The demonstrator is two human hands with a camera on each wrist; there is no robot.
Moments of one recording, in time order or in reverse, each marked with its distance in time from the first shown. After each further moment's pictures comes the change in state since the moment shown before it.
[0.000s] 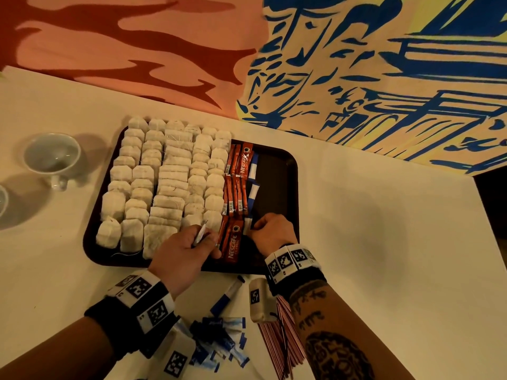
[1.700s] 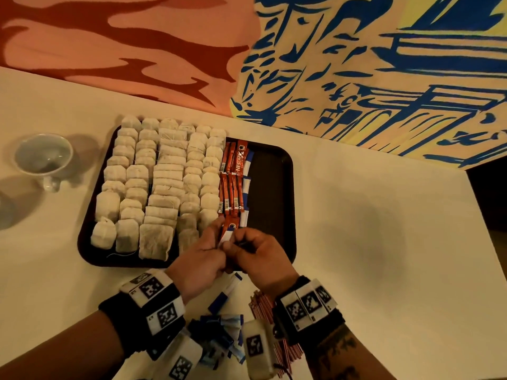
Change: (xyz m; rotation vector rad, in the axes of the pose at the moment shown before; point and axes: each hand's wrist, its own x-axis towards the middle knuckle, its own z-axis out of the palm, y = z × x) left_hand -0.016 0.032 0.015 -0.260 -0.381 -0.047; right_hand -0.080 -0.001 0.003 0.646 -0.288 -0.319
